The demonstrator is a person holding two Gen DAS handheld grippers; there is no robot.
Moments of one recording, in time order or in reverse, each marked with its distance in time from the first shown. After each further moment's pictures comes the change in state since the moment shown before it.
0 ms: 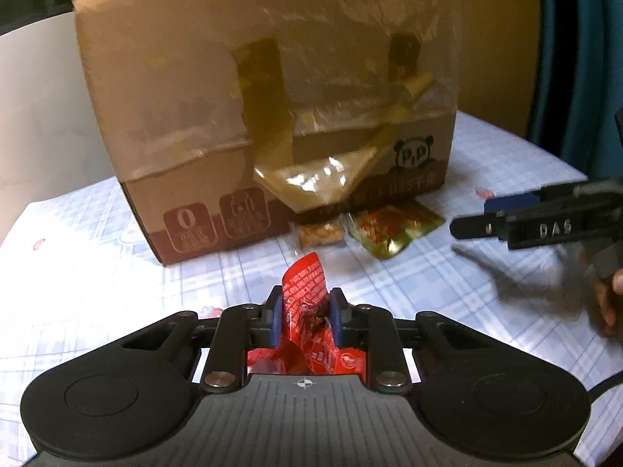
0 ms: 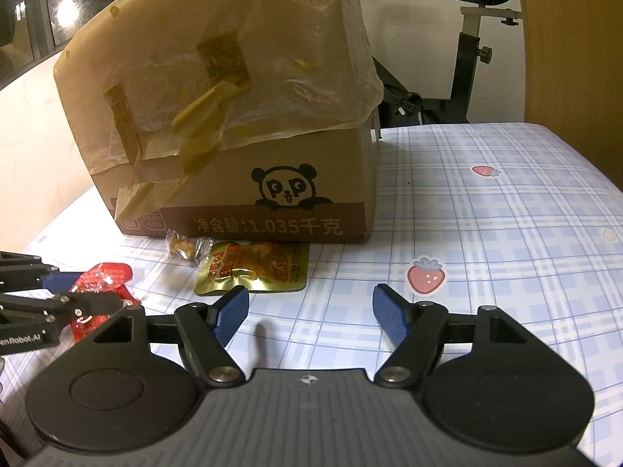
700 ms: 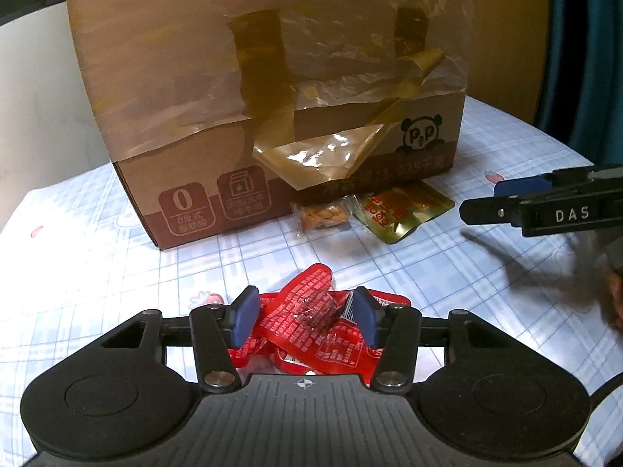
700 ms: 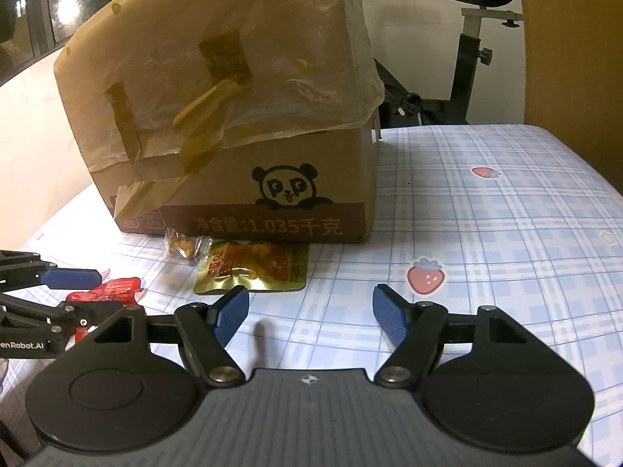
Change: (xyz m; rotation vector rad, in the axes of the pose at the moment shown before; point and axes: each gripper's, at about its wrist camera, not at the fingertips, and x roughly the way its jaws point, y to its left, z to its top) left arm 0.016 -0.002 -0.006 0.011 0.055 0.015; right arm -0.001 0.000 0.000 -0.007 0.000 -0.005
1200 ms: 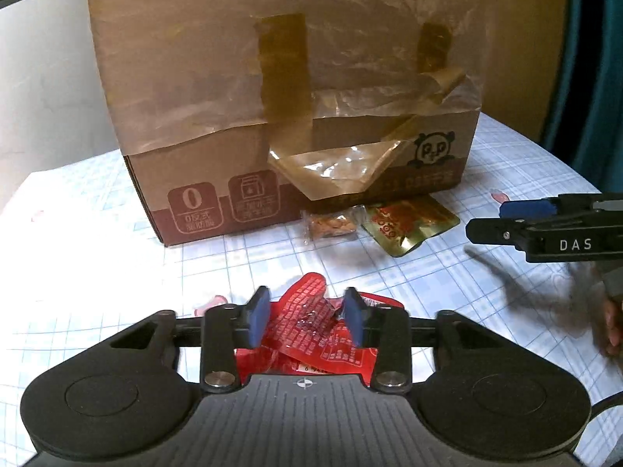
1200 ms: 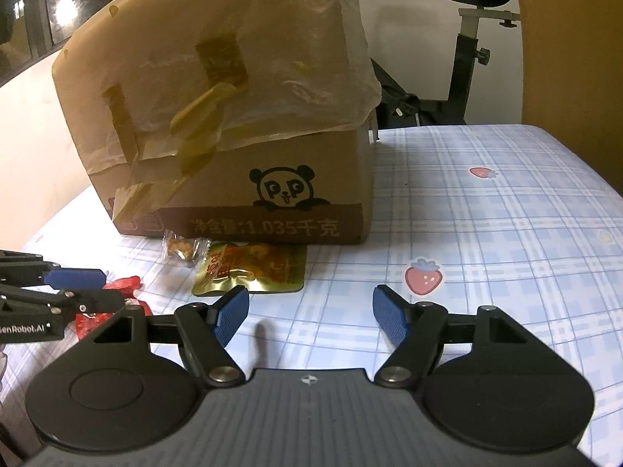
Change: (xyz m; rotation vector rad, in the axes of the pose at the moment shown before) left arm 0.001 0.012 0.010 -0.078 0.017 -0.022; right arm 0.000 -0.001 0.000 0.004 -0.004 -0.003
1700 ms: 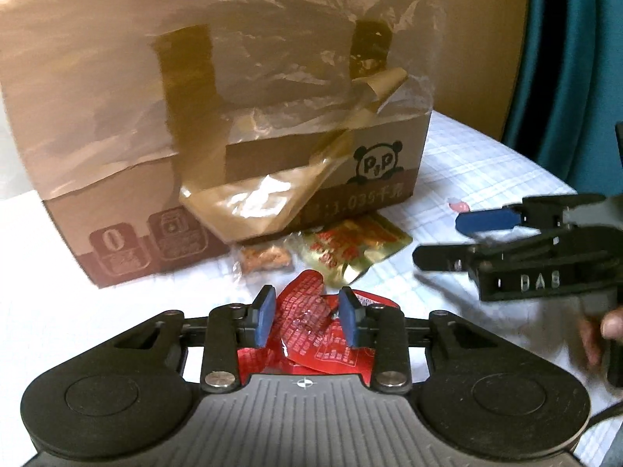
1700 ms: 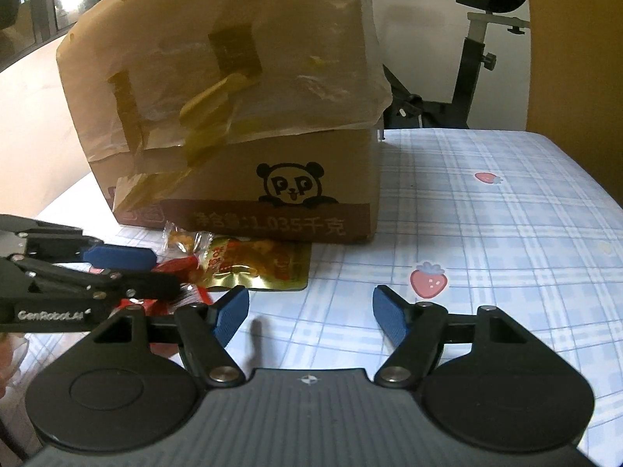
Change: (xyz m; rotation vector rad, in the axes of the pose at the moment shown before) left arm 0.017 -0.029 0.010 0.071 -0.036 -0.099; right arm 0.003 0.006 -0.001 -0.043 0.011 -0.013
